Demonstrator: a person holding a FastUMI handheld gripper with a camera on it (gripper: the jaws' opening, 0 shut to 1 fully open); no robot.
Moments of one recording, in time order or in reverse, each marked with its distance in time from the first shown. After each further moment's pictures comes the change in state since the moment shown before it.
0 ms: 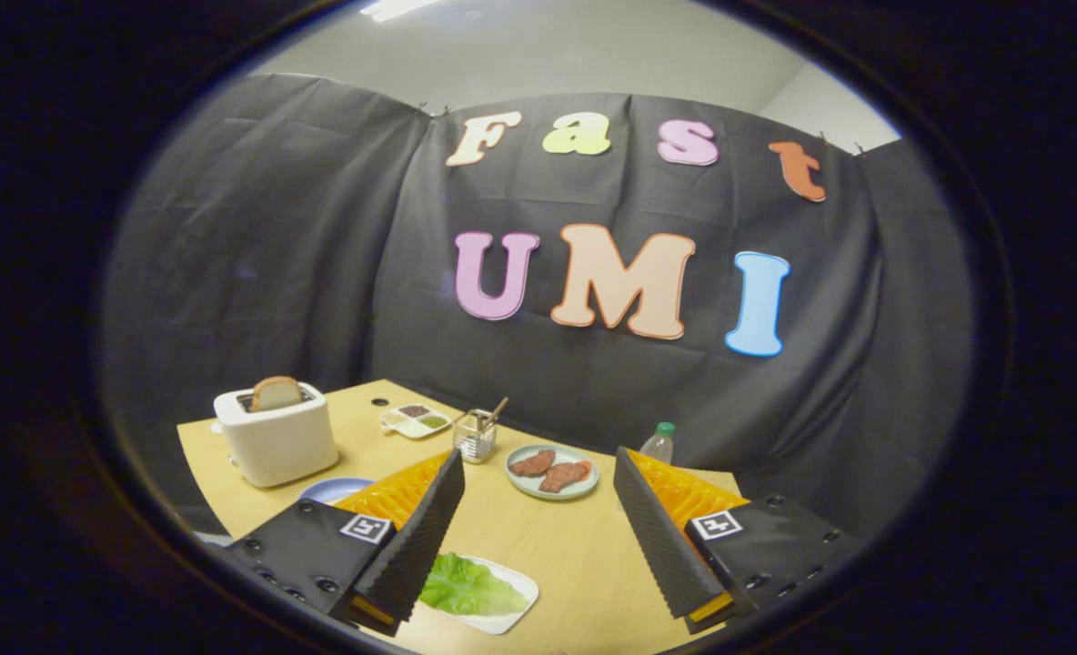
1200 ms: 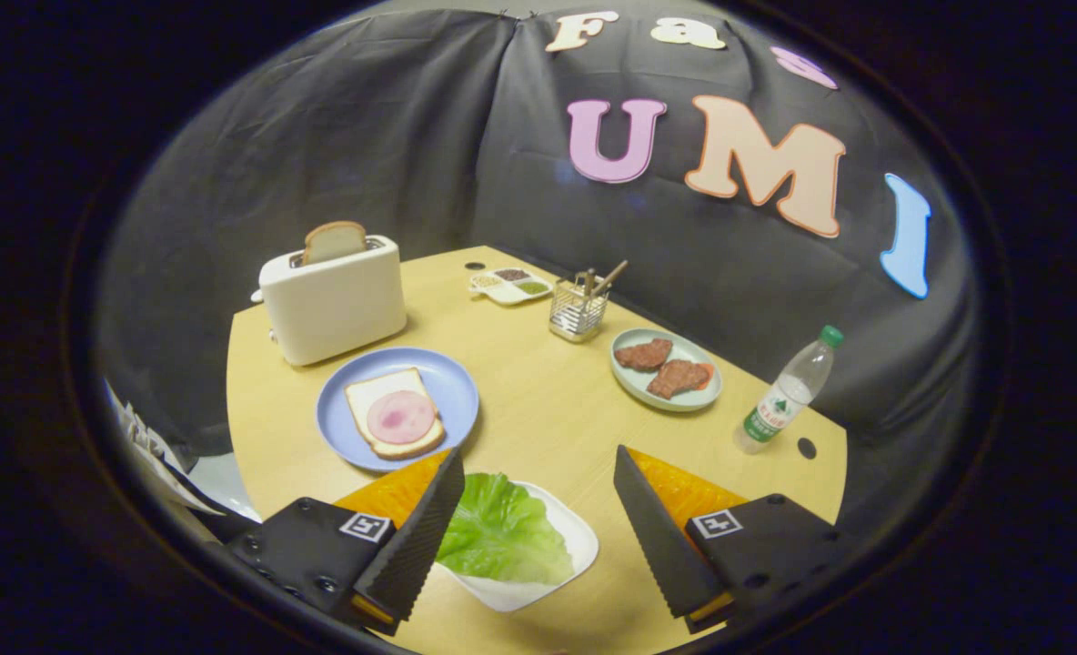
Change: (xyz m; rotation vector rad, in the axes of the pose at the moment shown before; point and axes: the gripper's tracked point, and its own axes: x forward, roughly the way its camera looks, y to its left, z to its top) arm 0.068 0.069 -0.157 -0.116 0.391 0.366
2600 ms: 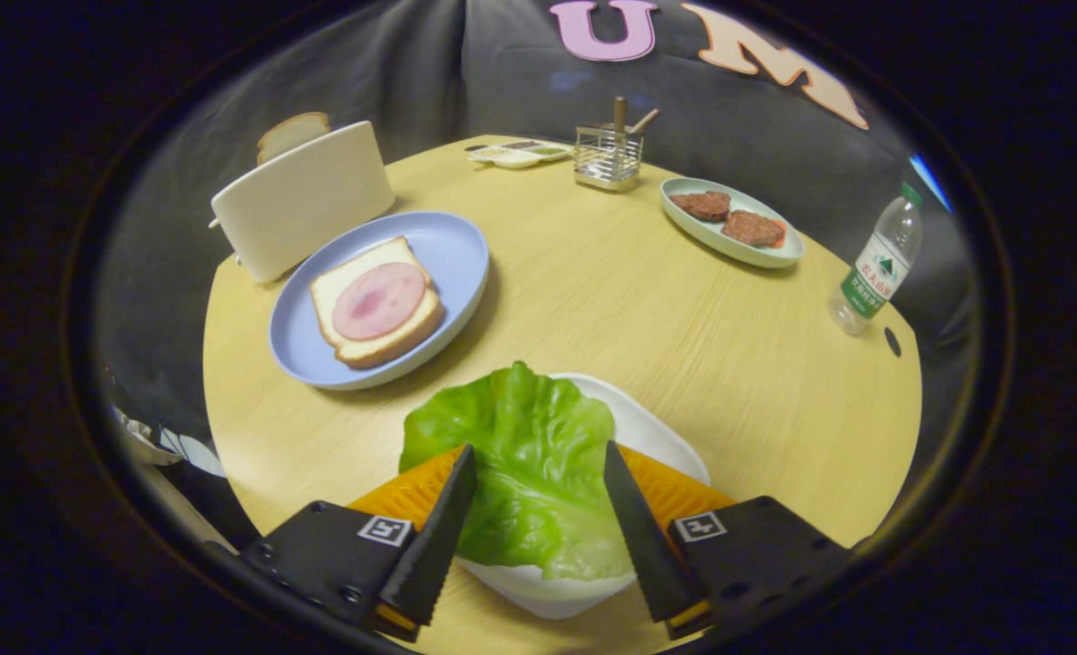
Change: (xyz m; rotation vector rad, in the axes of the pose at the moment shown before) arm 0.067 0.037 -0.122 0.107 0.329 0.071
